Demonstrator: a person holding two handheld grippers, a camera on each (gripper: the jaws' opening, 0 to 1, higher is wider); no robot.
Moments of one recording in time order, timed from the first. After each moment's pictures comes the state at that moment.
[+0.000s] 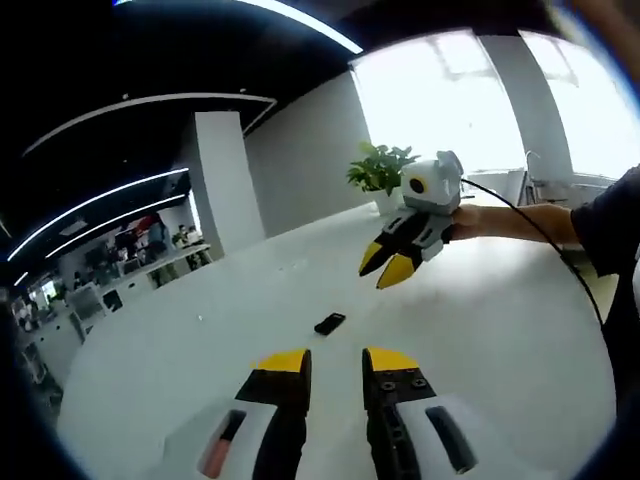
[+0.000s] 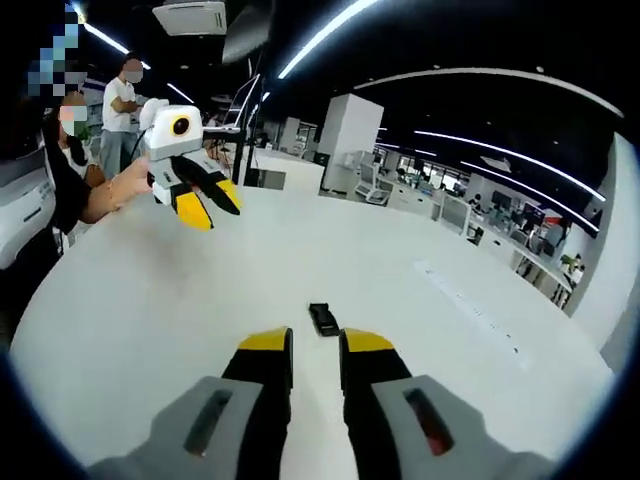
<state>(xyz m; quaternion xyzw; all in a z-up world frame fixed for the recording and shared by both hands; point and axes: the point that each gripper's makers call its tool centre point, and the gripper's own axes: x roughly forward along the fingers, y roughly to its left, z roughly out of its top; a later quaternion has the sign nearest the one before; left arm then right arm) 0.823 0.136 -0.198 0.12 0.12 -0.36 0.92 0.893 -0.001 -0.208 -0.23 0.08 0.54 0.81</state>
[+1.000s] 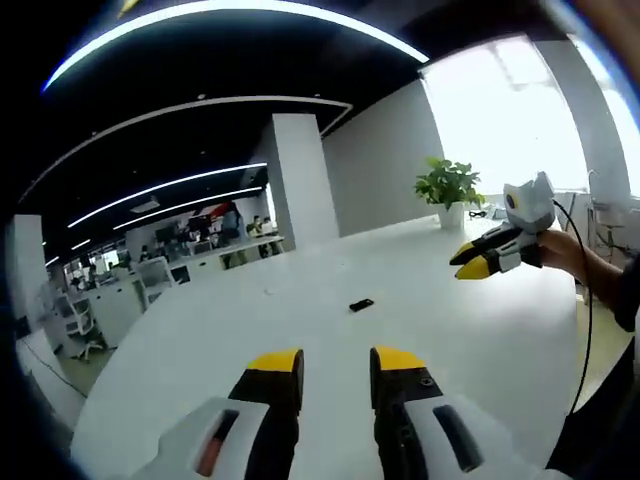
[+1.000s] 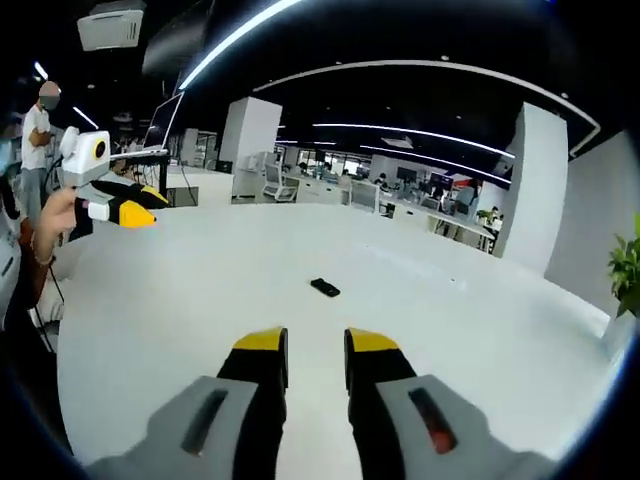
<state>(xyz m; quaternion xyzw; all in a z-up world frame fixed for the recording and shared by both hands) 0.727 0.184 -0.178 0.09 0.10 -0.20 0.97 0.802 -0.055 -0.195 -0.14 0.09 0.35 0.92</state>
